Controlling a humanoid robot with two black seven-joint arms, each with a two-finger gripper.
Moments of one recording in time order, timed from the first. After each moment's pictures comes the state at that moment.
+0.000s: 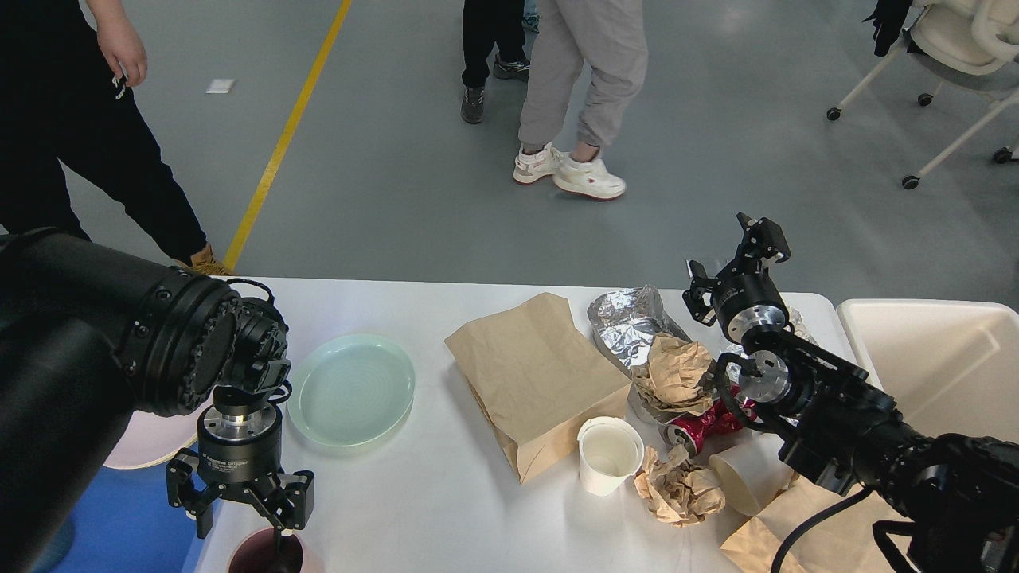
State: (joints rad) left arm -1.52 -0.11 1.68 -0.98 -0.01 -0.96 -0.20; right arm 0.79 -0.10 0.36 0.38 0.29 0.08 0.47
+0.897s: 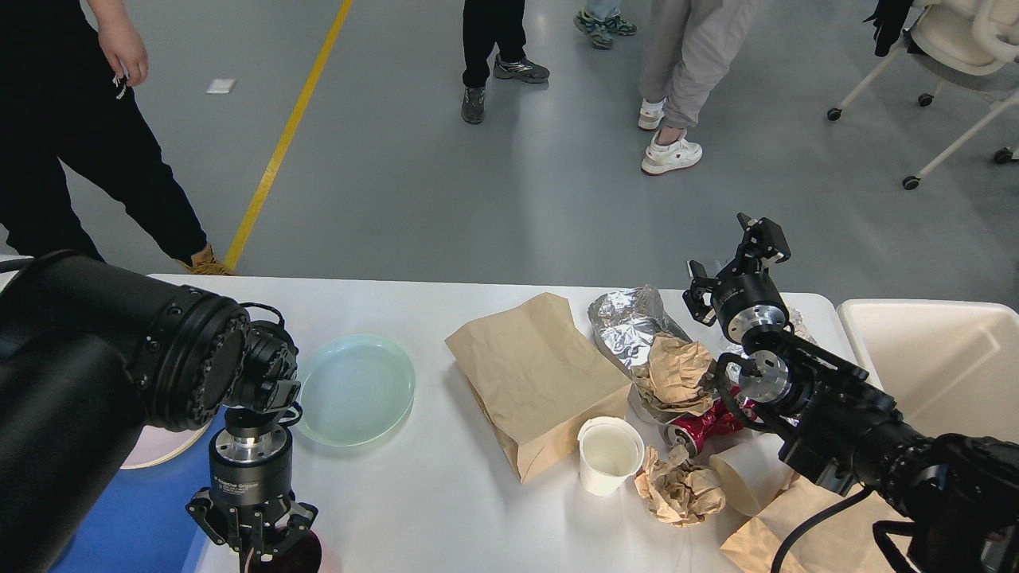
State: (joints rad) left arm -1.47 -0.12 1.65 -0.97 -0.01 -0.96 -0.20; right arm 0.79 -0.10 0.36 0.38 0.29 0.08 0.47
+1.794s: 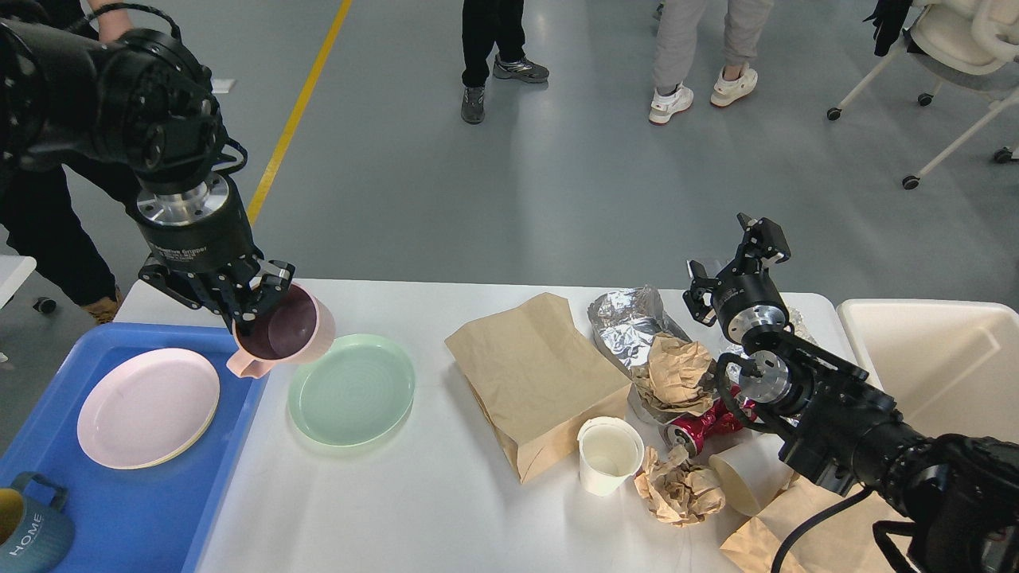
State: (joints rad) left arm -2.13 0.05 1.64 -1.15 -0.01 -0.96 -0.20; right arm 0.79 -0.10 0.36 0.38 0.29 0.08 0.47
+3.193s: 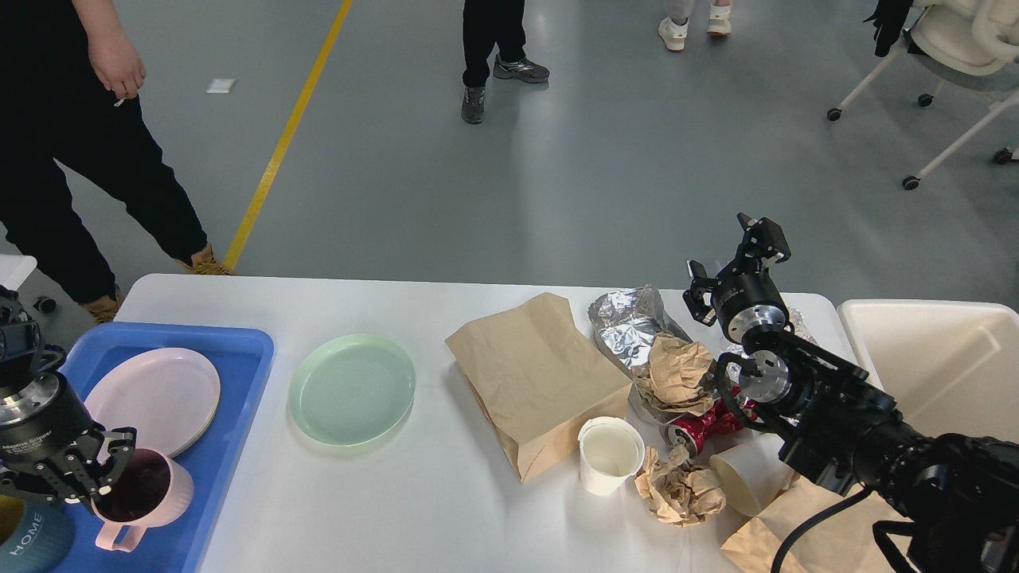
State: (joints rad) left arm -1.41 0.47 1.55 -0.77 0.04 -0.96 -0.21; right arm 0.79 -0.10 0.36 0.38 0.29 0.08 0.47
